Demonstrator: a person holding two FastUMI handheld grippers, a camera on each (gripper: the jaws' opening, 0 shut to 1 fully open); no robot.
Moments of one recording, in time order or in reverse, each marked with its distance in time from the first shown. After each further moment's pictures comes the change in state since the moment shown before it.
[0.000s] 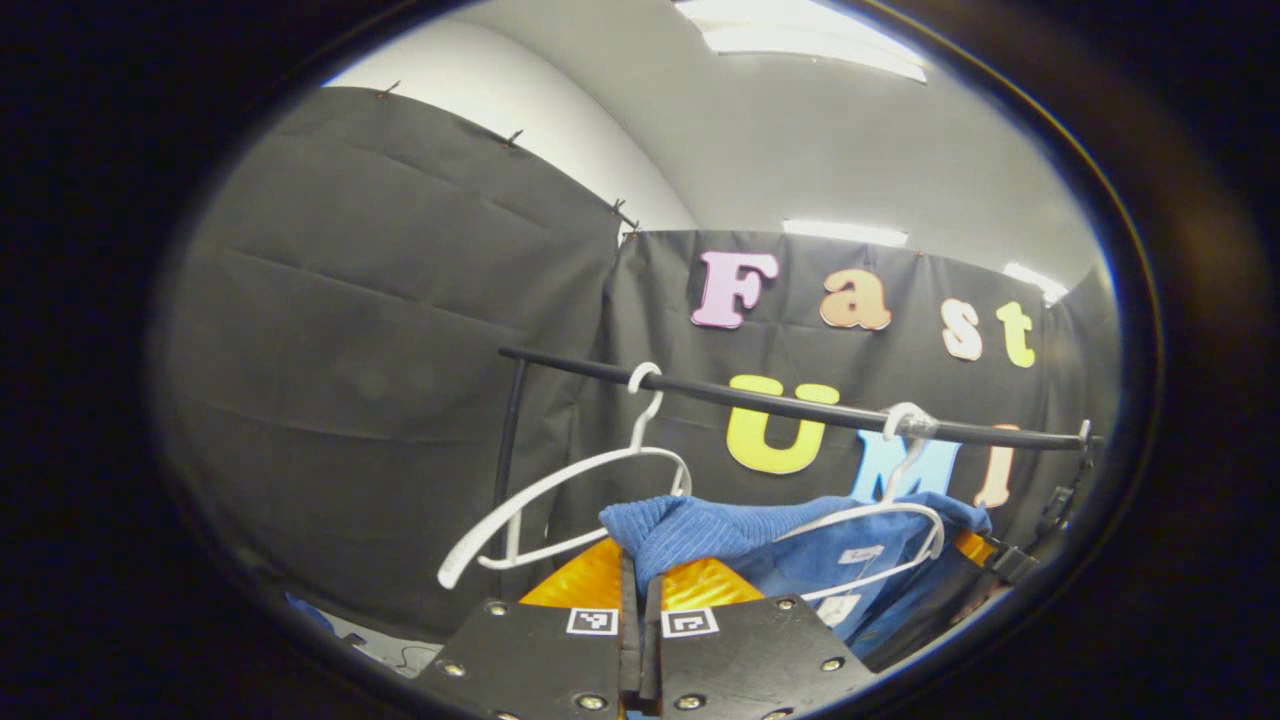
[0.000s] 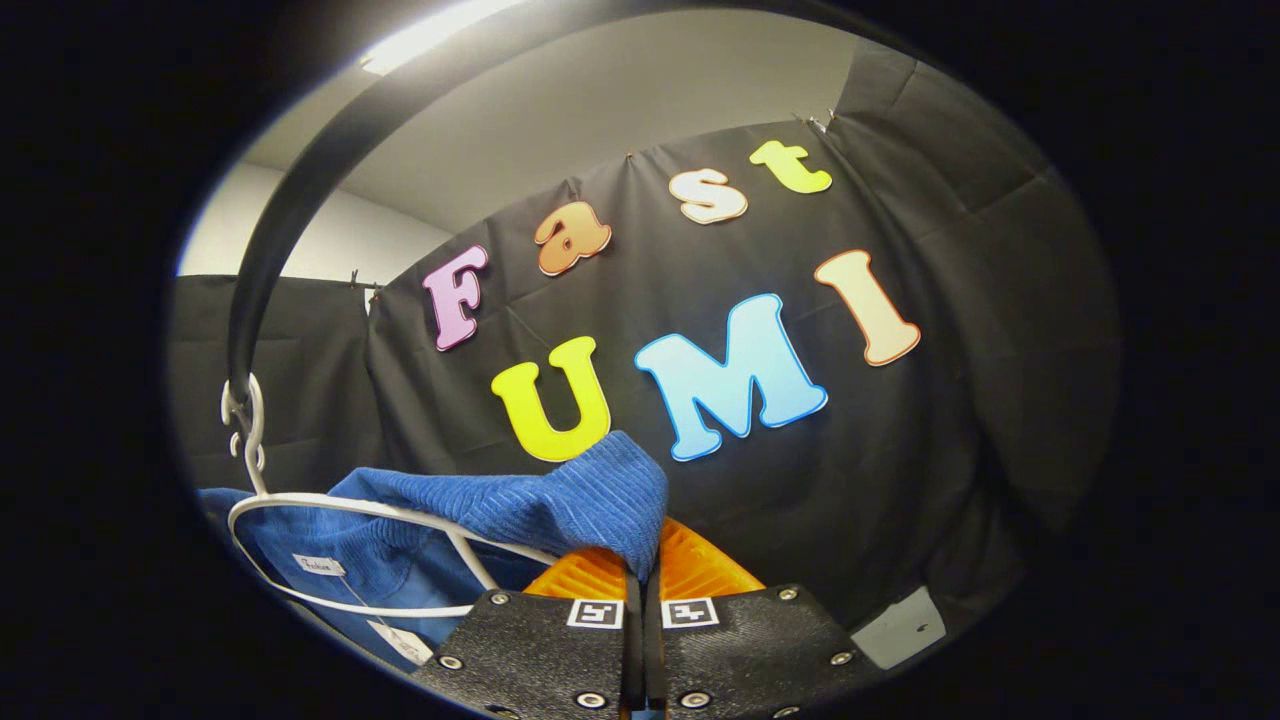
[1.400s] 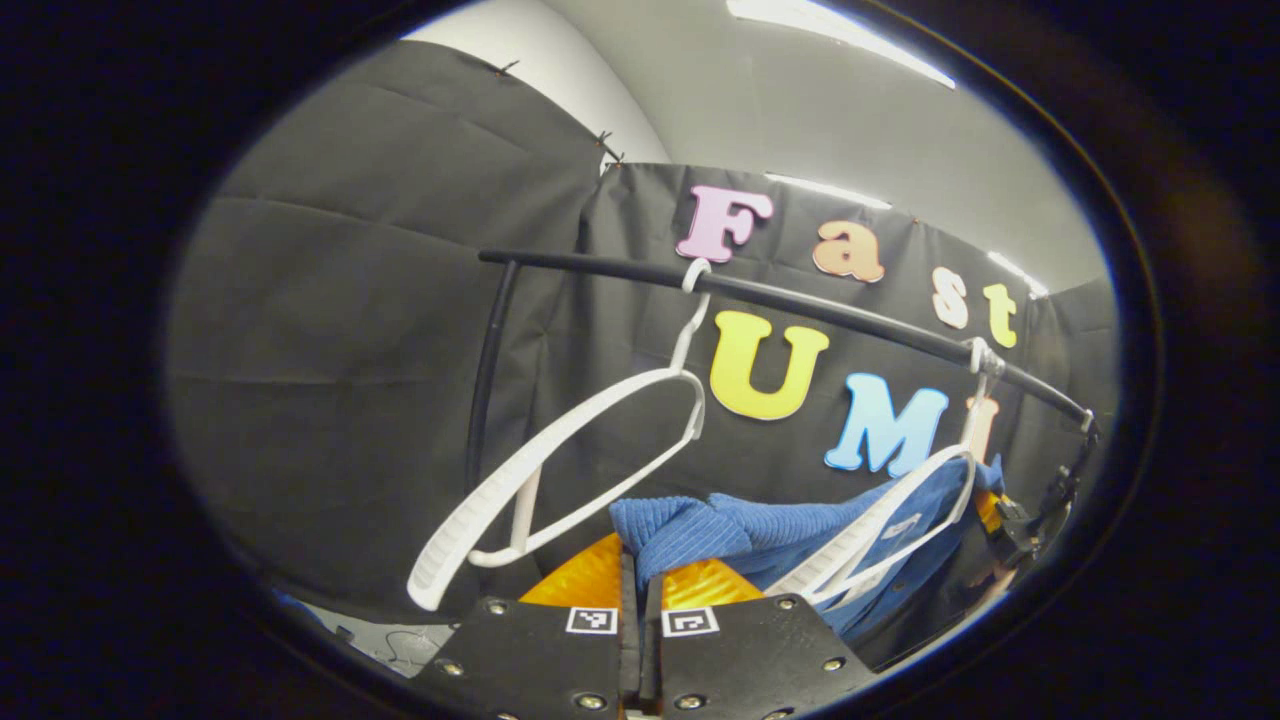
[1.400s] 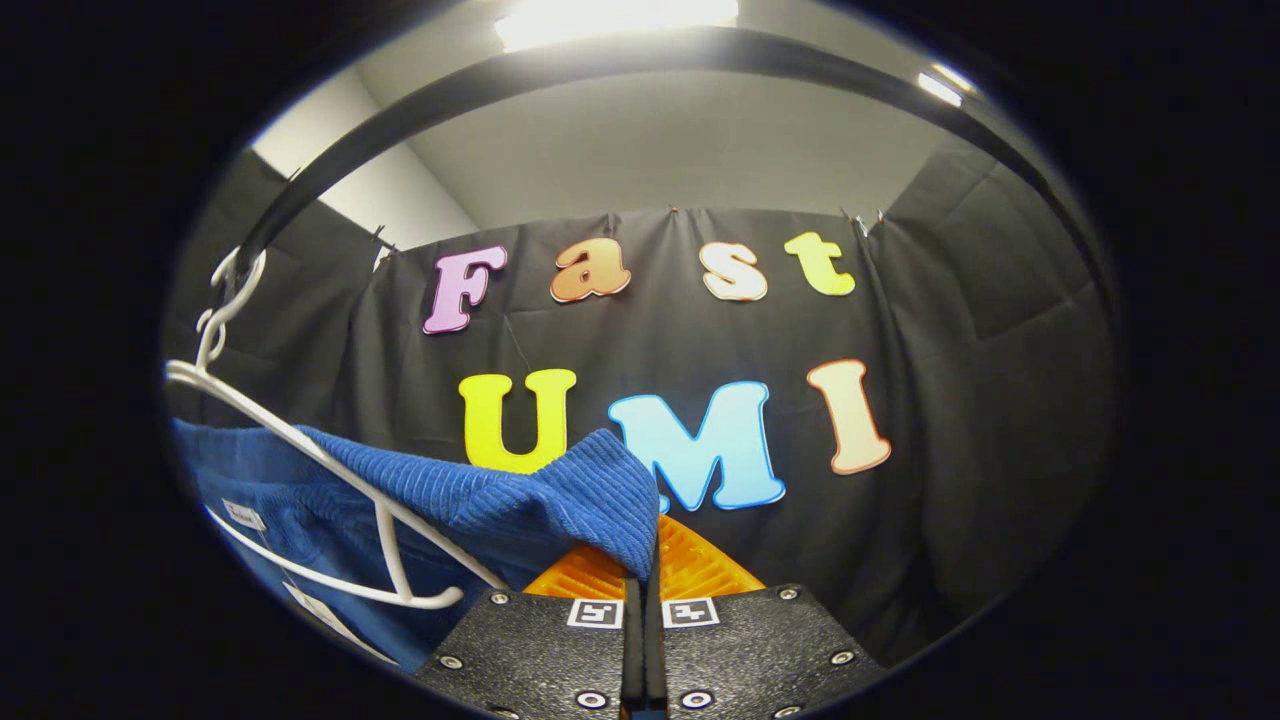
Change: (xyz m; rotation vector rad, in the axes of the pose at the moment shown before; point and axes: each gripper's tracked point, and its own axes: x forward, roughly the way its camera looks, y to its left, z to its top) left arm 0.067 0.028 -0.086 -0.059 0.225 -0.172; right arm 0.007 -0.012 0.013 -0.400 -0.226 -0.096
